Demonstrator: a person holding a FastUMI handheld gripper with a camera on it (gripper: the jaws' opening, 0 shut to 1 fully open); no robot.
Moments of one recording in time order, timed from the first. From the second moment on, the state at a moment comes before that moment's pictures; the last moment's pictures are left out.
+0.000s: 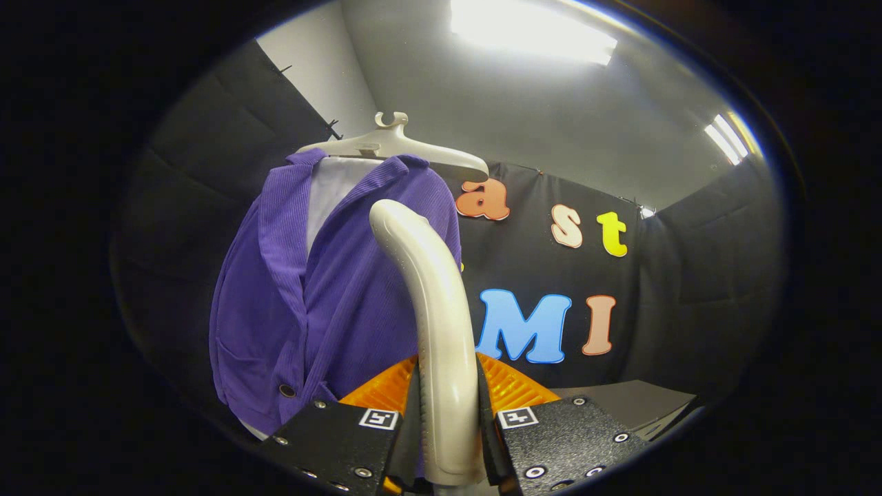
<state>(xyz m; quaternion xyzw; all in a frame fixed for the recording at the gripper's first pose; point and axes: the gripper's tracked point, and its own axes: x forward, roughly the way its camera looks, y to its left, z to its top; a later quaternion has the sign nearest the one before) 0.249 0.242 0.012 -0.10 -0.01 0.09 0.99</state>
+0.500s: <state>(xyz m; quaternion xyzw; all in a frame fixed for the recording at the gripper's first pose) 0.222 0.234 -0.063 -0.11 0.07 0.10 0.99</state>
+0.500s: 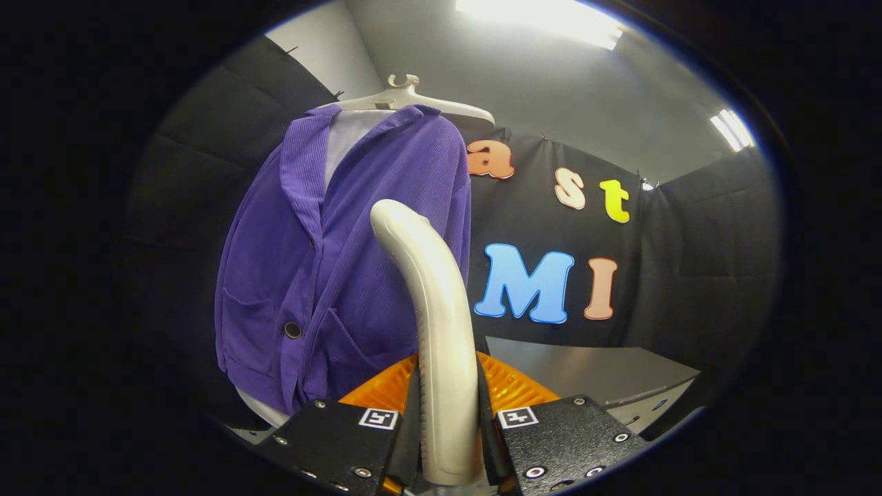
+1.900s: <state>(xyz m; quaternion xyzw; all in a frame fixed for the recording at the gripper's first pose) 0.101 0.240 -0.172 -0.09 0.19 0.18 0.96</state>
